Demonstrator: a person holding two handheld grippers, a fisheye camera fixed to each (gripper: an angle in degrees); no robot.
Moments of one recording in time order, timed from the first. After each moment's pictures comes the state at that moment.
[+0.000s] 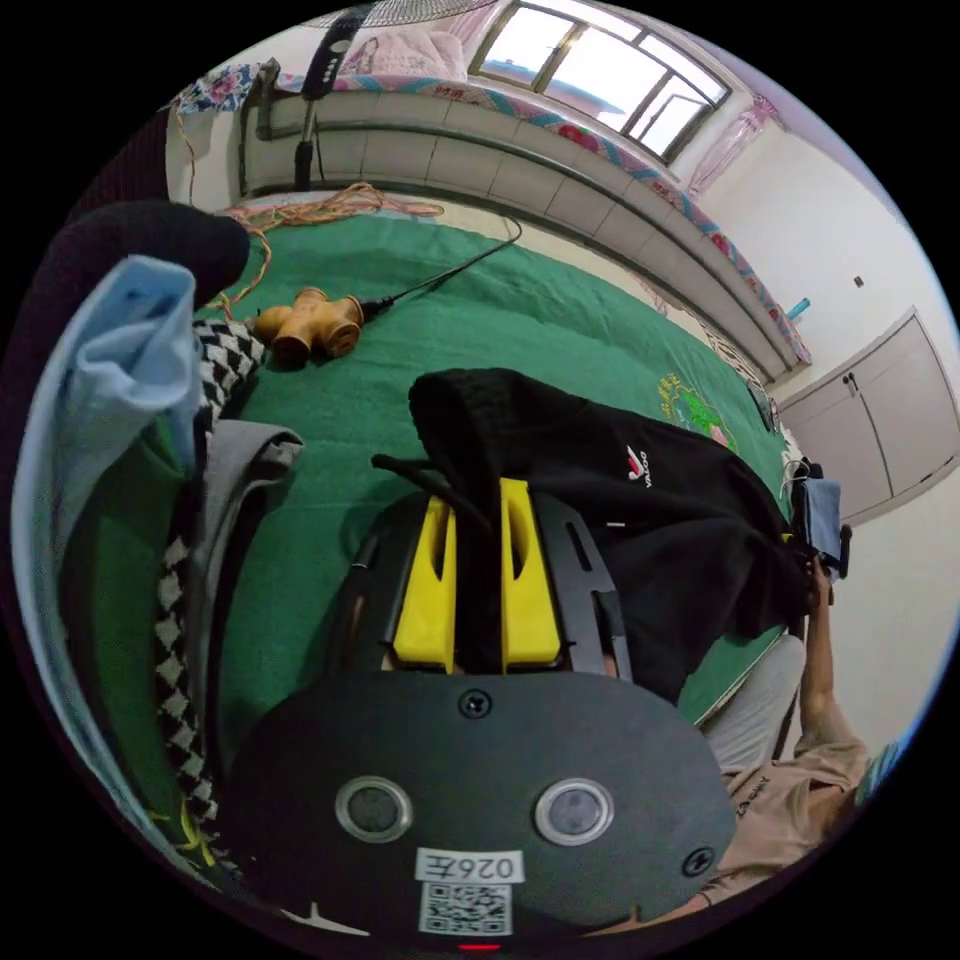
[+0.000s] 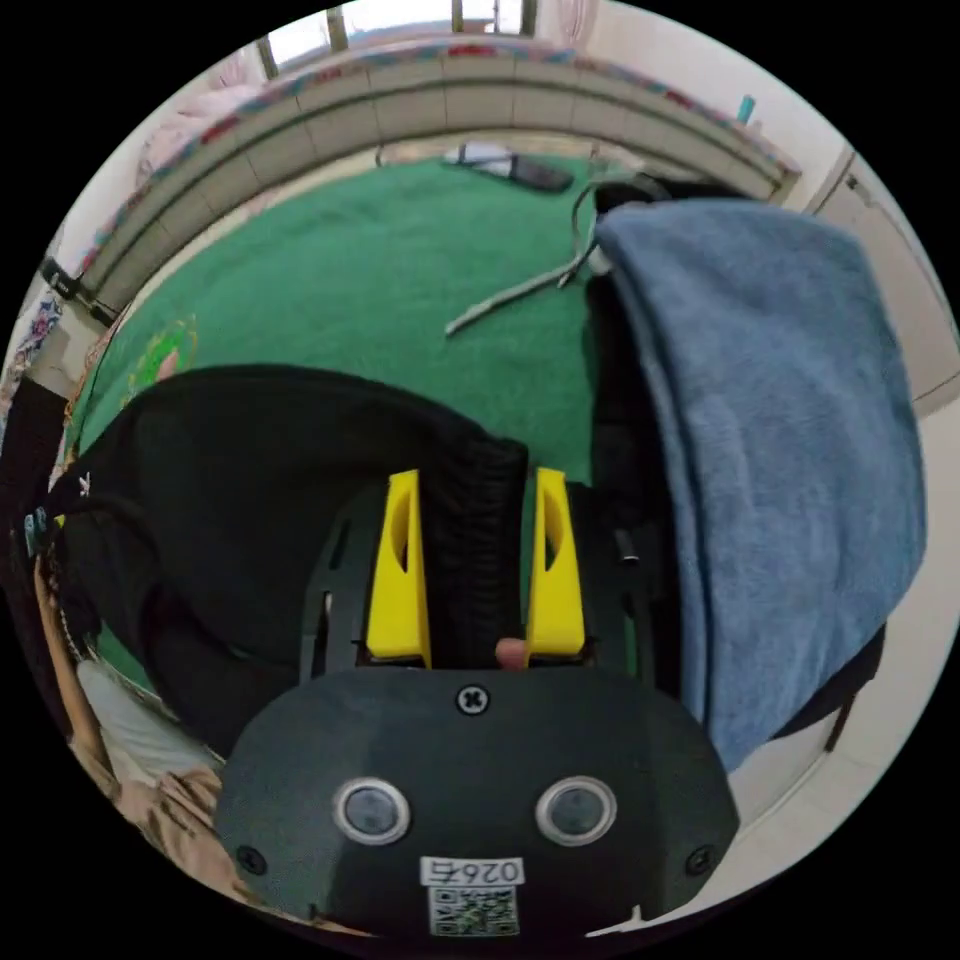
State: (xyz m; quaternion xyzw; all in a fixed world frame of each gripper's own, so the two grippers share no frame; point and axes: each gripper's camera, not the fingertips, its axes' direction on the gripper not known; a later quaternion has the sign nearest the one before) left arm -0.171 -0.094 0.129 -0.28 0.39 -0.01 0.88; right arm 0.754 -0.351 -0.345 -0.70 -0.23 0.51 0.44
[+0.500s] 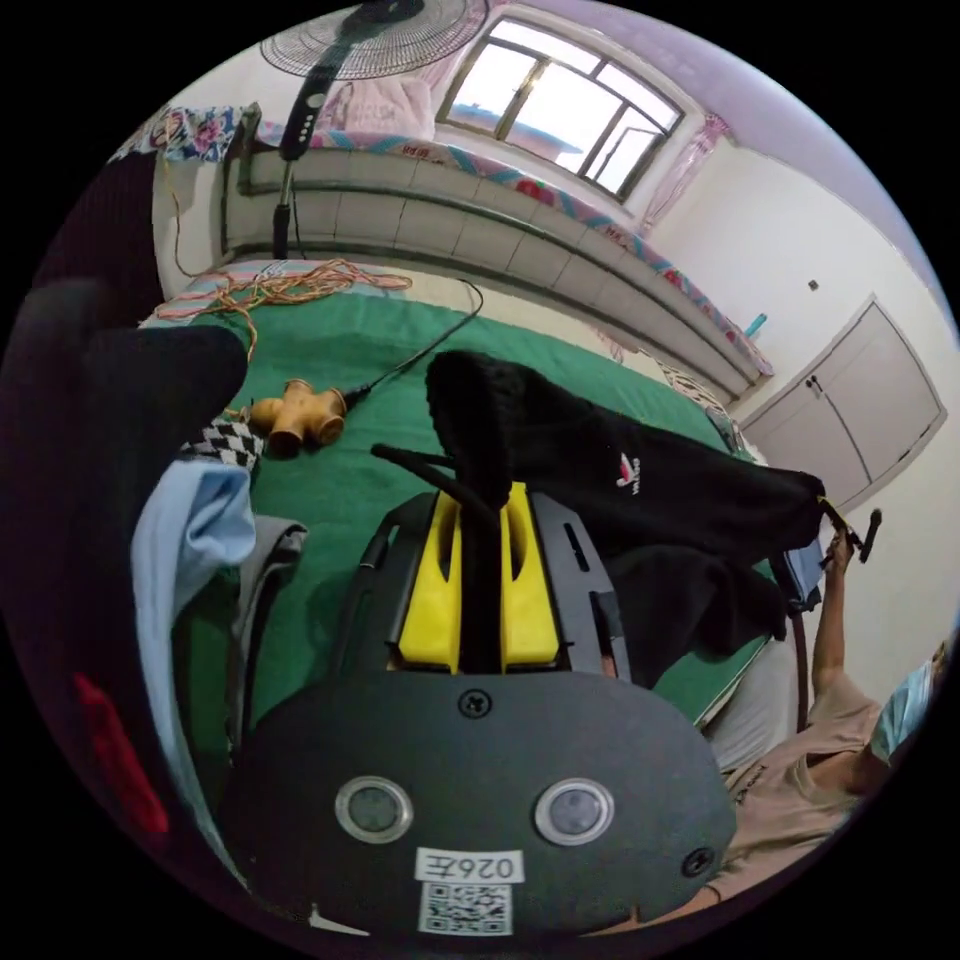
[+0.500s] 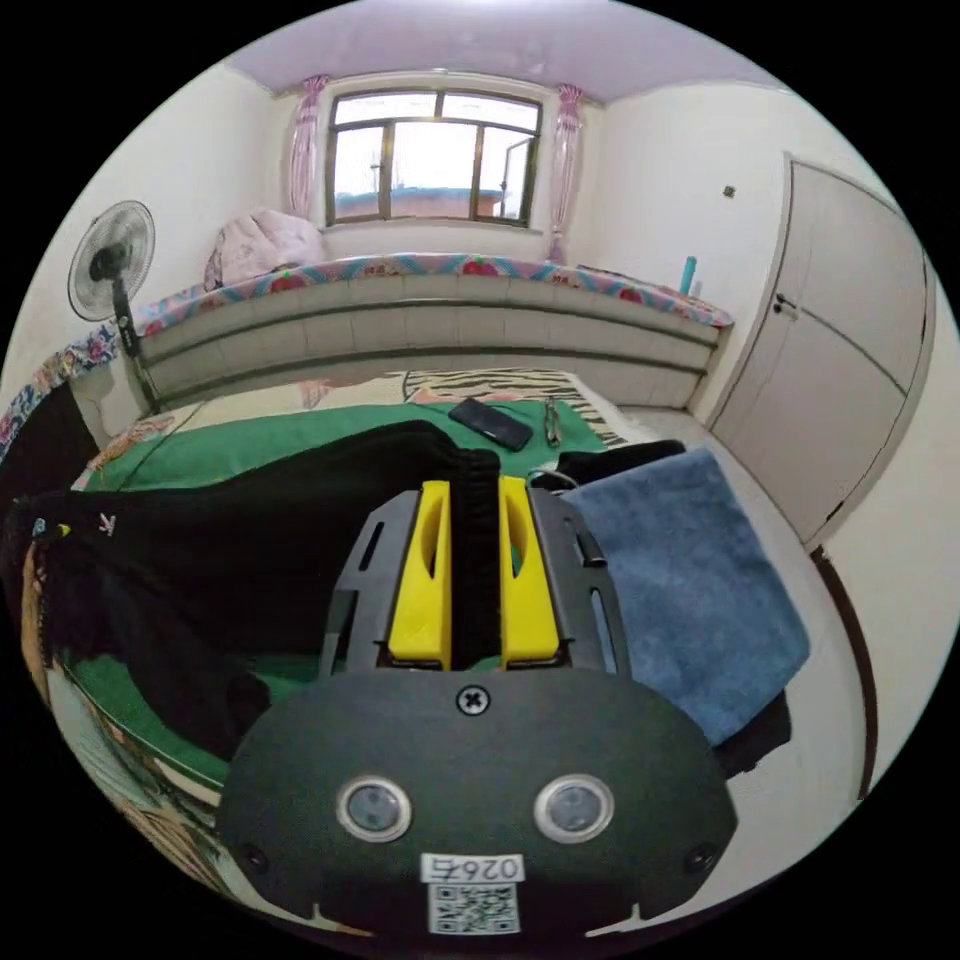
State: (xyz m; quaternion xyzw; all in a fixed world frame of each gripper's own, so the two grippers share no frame) left arm -0.182 -0.147 0.086 -0.20 0.43 -0.02 0.88; right arm 0.919 -0.432 -0.329 -0.57 -0.09 0.50 0.65
